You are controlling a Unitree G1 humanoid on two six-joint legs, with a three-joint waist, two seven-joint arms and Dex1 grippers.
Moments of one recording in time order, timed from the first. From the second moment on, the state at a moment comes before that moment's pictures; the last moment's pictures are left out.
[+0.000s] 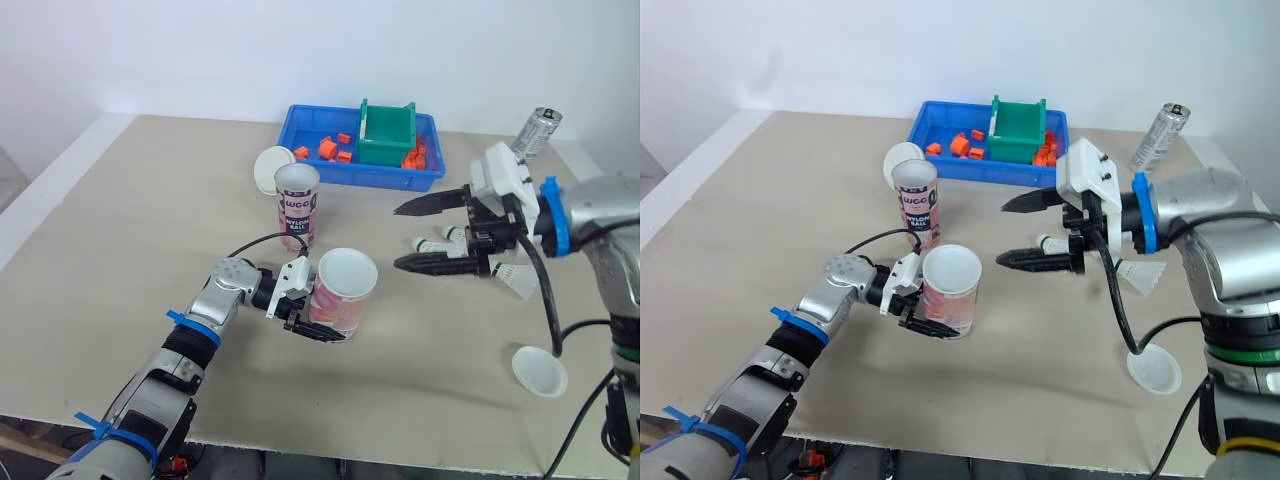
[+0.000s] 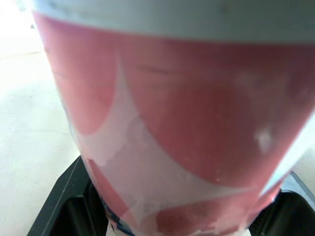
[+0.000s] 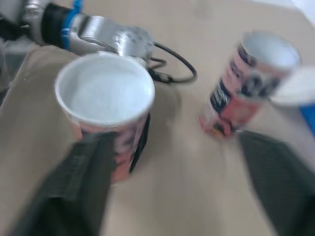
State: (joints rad) left arm -0.71 0.26 -0.31 0.56 -0.21 -0.07 -1.47; right arm -0.61 -0.92 -0.10 -0.26 0.49 0.68 1.26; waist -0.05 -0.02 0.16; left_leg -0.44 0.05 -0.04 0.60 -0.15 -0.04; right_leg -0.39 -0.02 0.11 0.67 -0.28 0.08
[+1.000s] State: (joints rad) left arm -0.59 0.49 -0.22 0.35 -0.30 0.04 -1.57; right arm -0.18 -0.71 0.07 -0.53 0.44 0.58 0.92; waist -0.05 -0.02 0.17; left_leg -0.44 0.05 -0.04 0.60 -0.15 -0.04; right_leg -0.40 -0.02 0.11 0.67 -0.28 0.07
